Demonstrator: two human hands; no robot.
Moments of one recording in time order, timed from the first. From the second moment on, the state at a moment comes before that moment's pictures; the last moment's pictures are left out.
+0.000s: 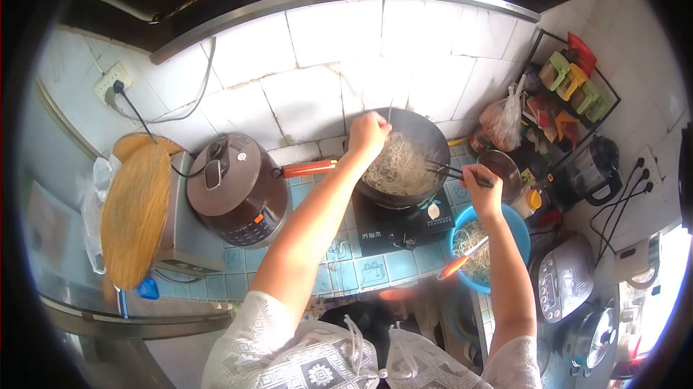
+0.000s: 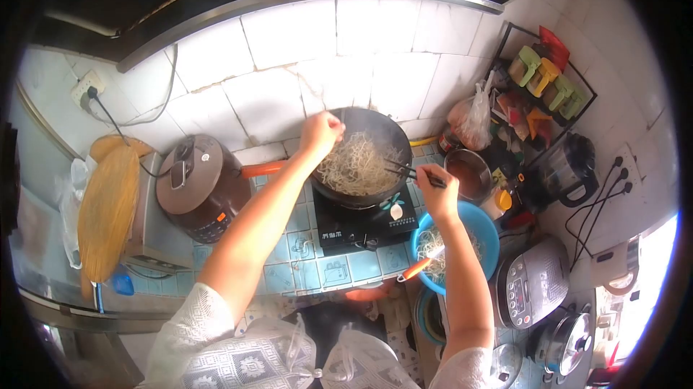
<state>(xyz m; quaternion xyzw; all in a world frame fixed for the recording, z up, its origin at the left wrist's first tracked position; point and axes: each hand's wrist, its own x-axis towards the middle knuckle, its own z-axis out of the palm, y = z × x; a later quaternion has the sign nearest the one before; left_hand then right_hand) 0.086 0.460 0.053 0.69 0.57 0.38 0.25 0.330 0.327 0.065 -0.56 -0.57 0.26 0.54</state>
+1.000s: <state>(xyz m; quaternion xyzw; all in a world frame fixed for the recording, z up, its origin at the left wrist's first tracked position) -0.030 0.096 -0.110 0.41 0.64 0.46 0.46 0.252 0.394 0.040 -0.33 -0.91 0.16 0.22</state>
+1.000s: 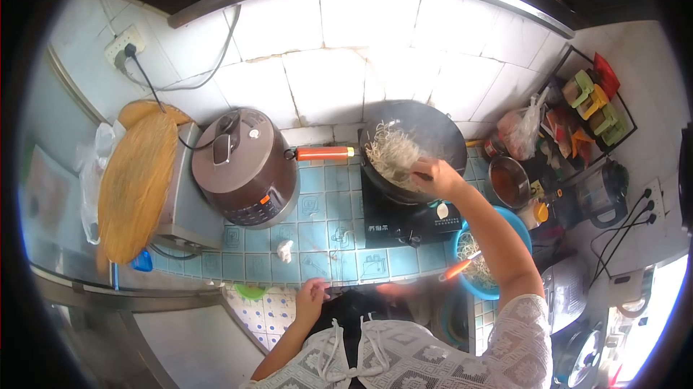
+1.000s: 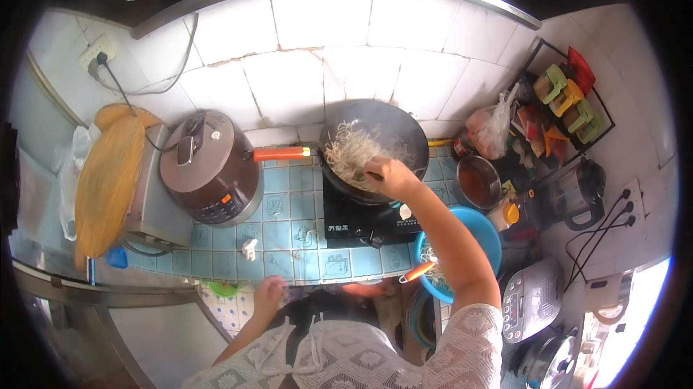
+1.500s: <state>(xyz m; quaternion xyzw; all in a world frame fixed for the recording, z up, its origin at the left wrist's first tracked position) -0.042 0.066 -0.111 0.38 0.66 0.48 0.43 0.278 0.418 0.080 -0.55 -0.60 0.22 0.53</state>
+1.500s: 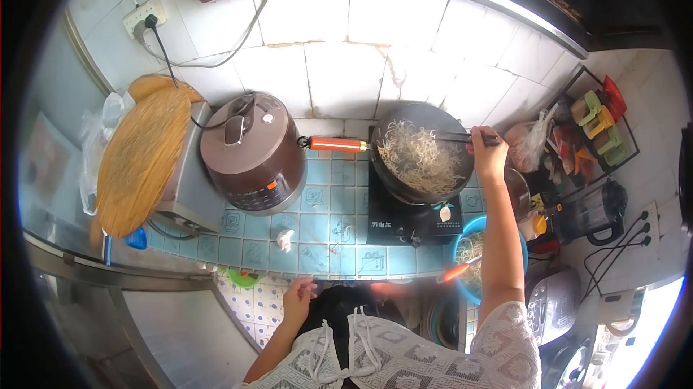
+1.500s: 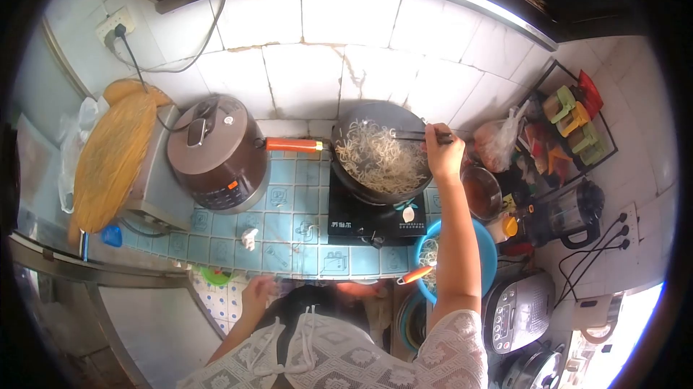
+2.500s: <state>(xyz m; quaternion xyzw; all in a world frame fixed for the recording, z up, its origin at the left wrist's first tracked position) -0.047 0.060 -0.118 0.42 0.64 0.45 0.46 0.257 0.435 0.012 -0.57 -0.69 0.30 0.34</state>
